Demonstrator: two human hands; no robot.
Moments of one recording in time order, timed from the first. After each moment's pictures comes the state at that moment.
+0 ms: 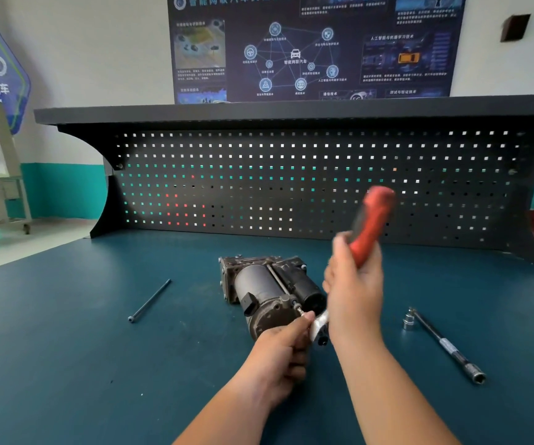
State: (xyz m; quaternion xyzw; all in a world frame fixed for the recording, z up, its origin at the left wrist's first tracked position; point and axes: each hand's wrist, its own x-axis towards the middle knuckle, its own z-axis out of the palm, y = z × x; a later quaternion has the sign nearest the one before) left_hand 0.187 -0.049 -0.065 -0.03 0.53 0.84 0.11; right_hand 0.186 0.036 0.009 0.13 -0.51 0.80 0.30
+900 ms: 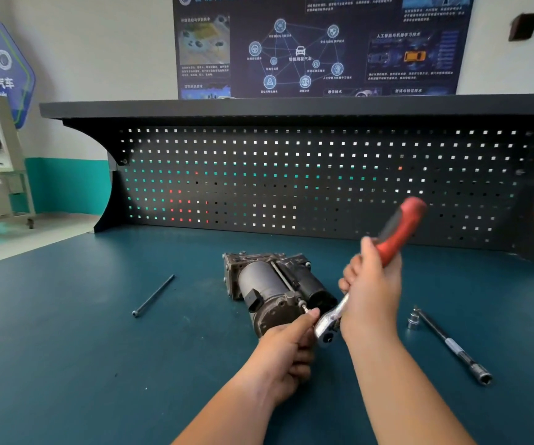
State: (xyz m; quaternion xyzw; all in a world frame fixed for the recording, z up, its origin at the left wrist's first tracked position) left_hand 0.189 -0.048 -0.062 -0.03 0.52 0.85 0.11; right_hand 0.177 0.044 0.010 0.03 -0.41 0.86 0.28
